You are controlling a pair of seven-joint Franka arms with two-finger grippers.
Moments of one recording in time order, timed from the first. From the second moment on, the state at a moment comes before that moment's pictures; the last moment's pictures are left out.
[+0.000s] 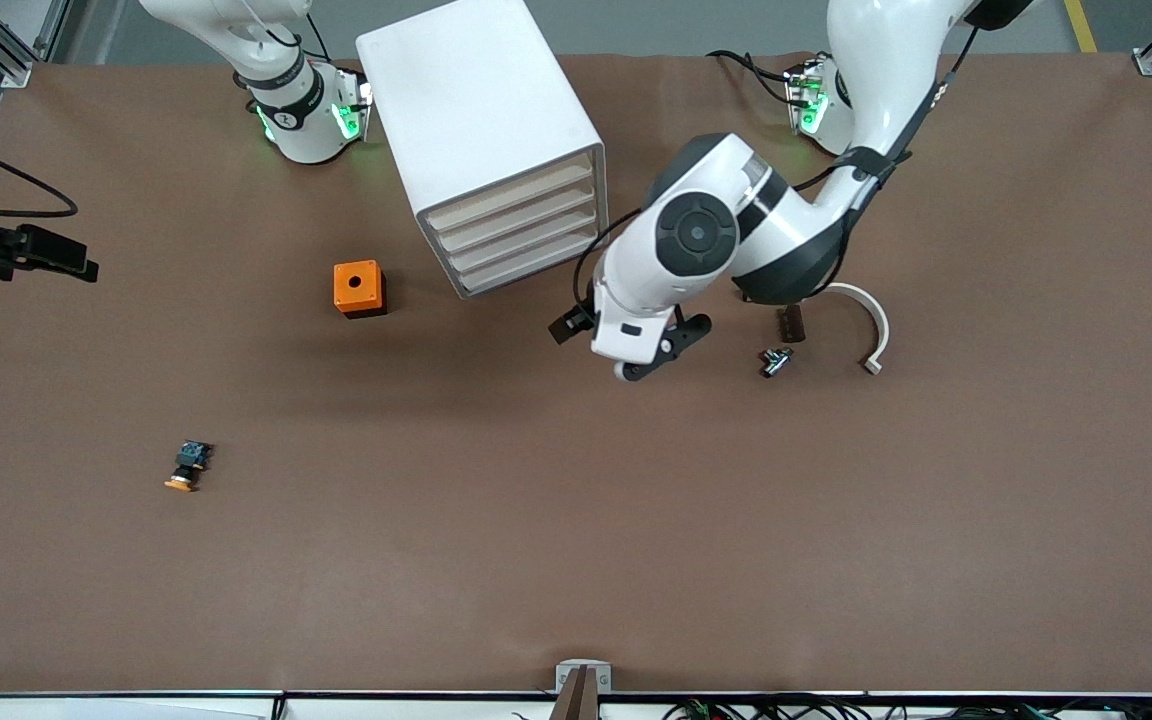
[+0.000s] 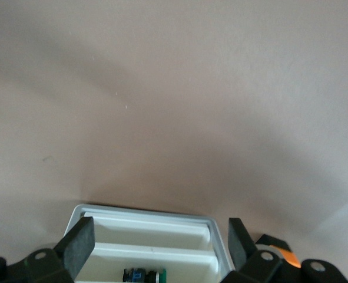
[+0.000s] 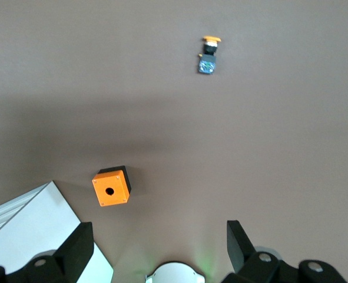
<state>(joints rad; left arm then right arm) -0.36 0.58 -0.42 -1.35 -0.12 1.89 -1.30 0.00 0.11 -0.08 -1.44 0.02 1.36 -0.03</state>
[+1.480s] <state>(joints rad) 0.09 0.30 -0.41 -1.41 0.00 1.53 -0.44 0.02 -0.13 -0.11 -1.67 0.02 1.51 -0.12</state>
